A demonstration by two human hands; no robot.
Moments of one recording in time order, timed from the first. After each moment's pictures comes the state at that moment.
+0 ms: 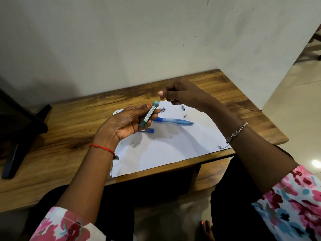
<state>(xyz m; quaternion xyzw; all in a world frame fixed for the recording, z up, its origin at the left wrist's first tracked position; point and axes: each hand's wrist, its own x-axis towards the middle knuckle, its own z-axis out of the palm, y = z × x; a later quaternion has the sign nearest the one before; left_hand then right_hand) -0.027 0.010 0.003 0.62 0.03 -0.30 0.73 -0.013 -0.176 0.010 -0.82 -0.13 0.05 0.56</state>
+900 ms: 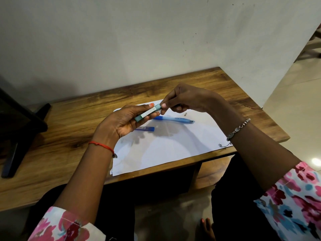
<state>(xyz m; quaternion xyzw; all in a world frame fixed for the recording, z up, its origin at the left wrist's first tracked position) -0.032 0.008 0.014 0.61 0.11 -0.29 0.73 -0.007 -0.186 0.002 -0.79 -0.13 0.22 0.56</state>
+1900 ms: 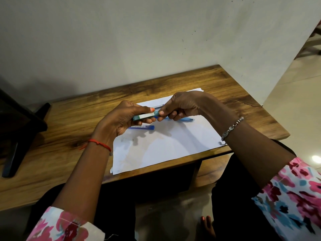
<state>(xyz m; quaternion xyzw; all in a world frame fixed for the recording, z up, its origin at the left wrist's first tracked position) -0.020 0.016 0.002 0.77 0.01 -0.25 0.59 -0.001 -0.176 -0.013 -0.72 -0.03 0.37 0.58</state>
